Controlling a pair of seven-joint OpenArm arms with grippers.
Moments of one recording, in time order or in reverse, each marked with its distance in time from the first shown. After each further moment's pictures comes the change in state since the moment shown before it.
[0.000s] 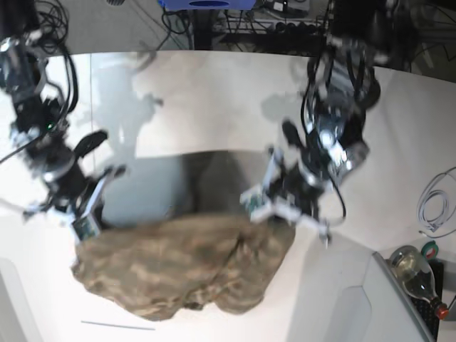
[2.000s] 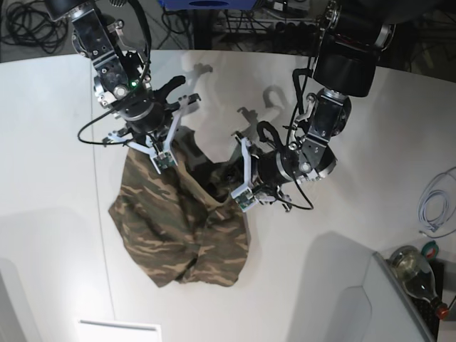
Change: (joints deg) left arm -14.2 3.3 2.3 -44.7 -20.3 -3.2 -19.5; right arm -5.3 -14.3 -11.0 -13.4 -1.9 -2.5 -7.5
